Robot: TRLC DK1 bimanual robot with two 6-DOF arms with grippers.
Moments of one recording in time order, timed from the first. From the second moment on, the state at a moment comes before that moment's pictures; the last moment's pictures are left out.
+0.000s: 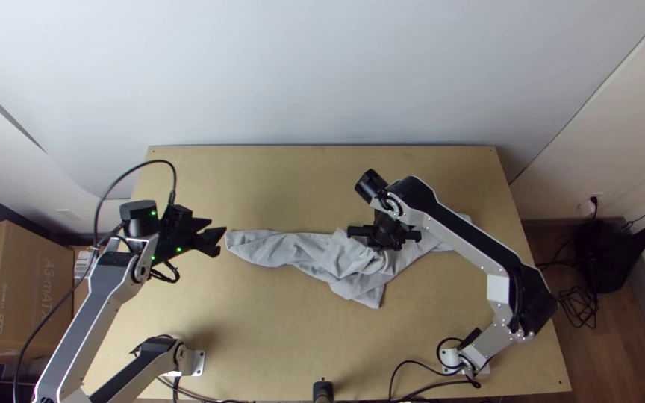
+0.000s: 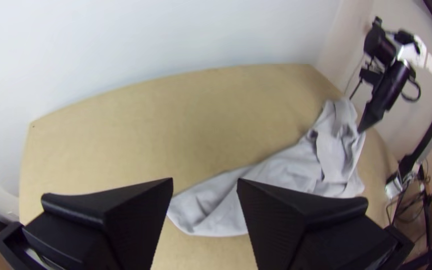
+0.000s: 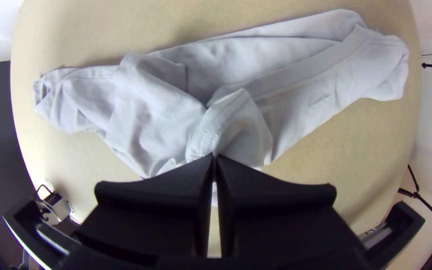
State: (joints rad) left arm -0.04 0.98 0.83 -0.52 0.36 0.22; right arm 0.69 1.73 1.54 -1.27 -0.08 0.71
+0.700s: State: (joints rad) left arm -0.06 1.41 0.87 -0.42 0.32 0.40; right arm 0.68 1.45 1.33 -1.33 -0.08 0.65
